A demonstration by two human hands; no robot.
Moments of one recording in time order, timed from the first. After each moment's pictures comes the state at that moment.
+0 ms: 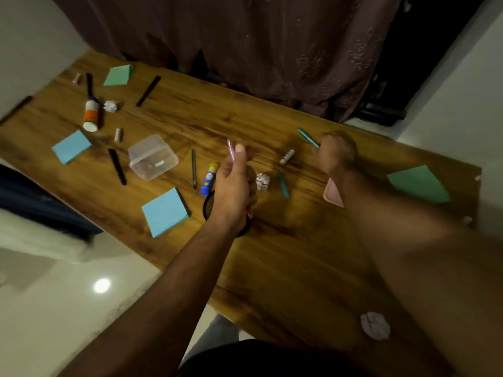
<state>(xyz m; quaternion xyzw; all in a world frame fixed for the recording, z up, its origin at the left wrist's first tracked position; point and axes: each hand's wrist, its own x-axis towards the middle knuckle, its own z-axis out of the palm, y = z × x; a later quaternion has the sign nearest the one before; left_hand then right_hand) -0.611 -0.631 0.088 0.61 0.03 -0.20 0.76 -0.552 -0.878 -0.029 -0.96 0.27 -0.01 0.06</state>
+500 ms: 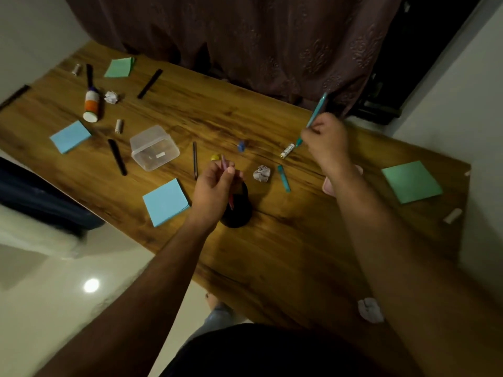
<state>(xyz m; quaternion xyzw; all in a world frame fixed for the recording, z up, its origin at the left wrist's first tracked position) -0.609 -0.570 0.051 0.74 -0.06 -0.15 0.65 -0.598 -0.814 0.046 -0.79 0.26 -0.17 0.52</state>
